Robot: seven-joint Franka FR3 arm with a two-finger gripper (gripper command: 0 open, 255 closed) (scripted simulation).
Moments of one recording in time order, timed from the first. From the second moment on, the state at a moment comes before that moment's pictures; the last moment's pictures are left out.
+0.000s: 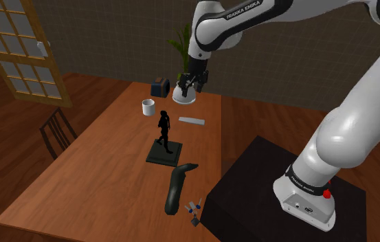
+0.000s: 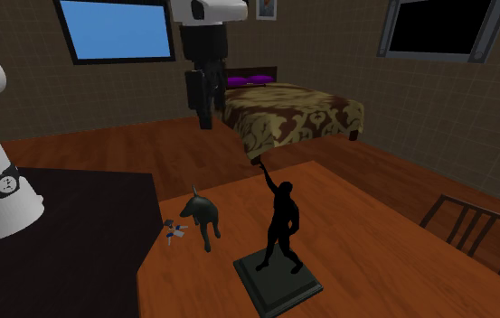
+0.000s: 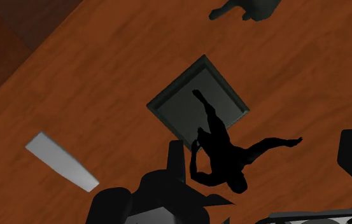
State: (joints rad) arm -0.02 -0.06 0.09 -2.19 0.11 2.16 0.09
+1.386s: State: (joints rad) arm -0.01 0.60 0.10 -1.70 0.15 2.31 0.12
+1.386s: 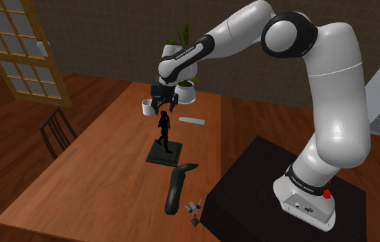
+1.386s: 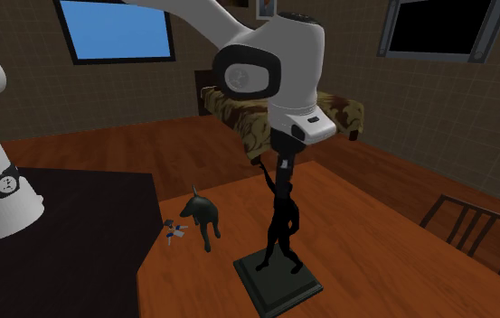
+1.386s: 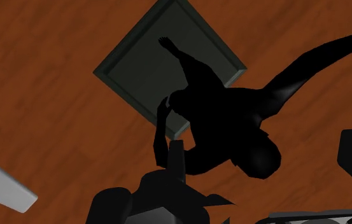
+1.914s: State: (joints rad) arm 0.00 0.63 0.10 -1.70 0.15 2.35 0.11
